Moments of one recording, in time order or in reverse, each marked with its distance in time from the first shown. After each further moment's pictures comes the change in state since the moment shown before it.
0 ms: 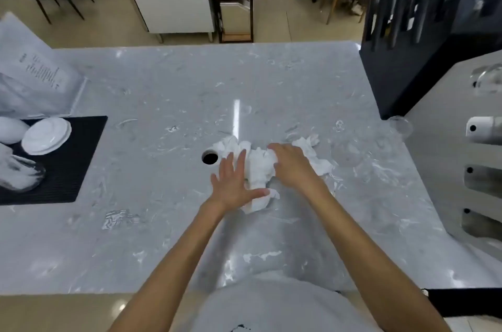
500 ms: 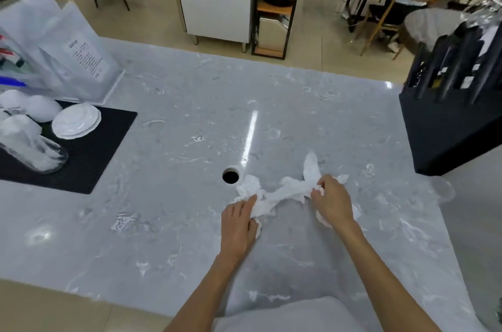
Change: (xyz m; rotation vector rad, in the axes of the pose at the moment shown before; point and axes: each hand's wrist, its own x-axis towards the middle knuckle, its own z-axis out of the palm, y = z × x) left_hand -0.003 -0.057 0.062 -0.071 0.443 0.090; right_hand 0.049 0.055 0.019 0.139 0.326 0.122
